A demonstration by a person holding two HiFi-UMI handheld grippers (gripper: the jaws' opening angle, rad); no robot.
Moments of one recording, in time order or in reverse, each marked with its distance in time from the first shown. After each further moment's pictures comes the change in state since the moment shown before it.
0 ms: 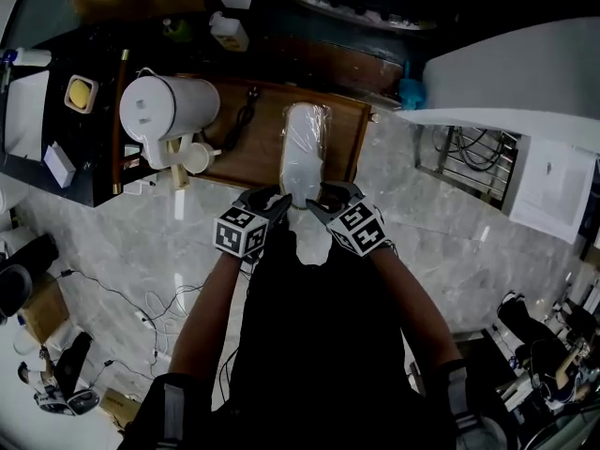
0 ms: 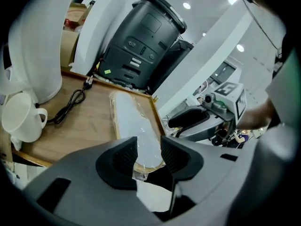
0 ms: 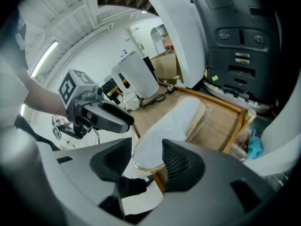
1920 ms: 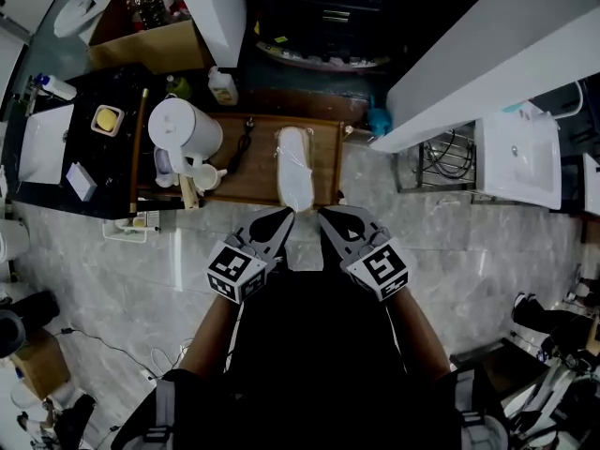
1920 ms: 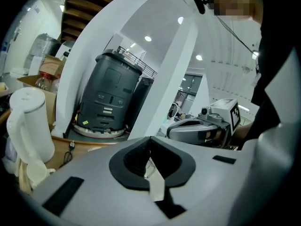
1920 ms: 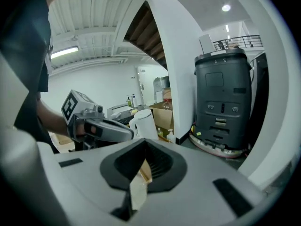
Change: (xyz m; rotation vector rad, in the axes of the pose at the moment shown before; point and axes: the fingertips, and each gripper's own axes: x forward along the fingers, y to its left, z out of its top) left arm -0.153 -0.153 0.070 0.333 -0.417 -0.138; right arm -0.173 0.133 0.085 -0.185 -0.503 -0.246
